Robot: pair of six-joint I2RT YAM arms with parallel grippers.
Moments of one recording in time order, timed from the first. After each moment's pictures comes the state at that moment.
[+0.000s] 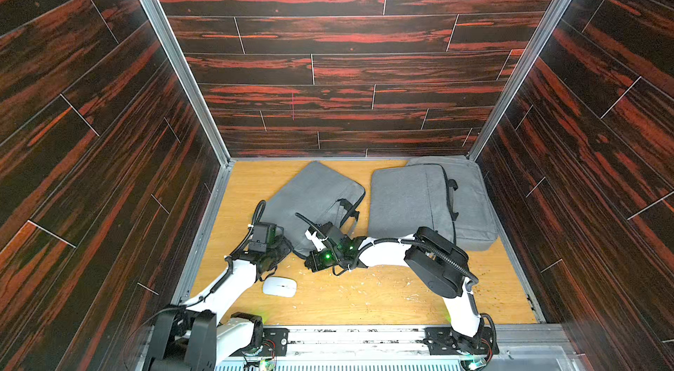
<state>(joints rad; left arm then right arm) -0.19 1.14 0.47 -0.27 0.07 -0.89 1.06 2.09 1.24 0.04 -0.33 0.68</state>
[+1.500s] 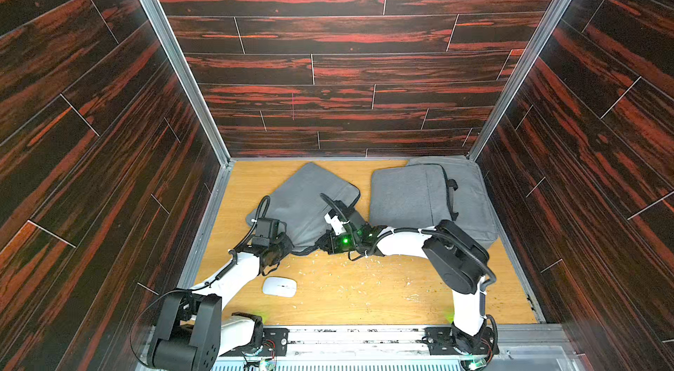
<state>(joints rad) -0.14 1.26 0.53 -0.25 0.12 -0.81 0.89 1.96 1.12 0.10 -0.38 0.67</state>
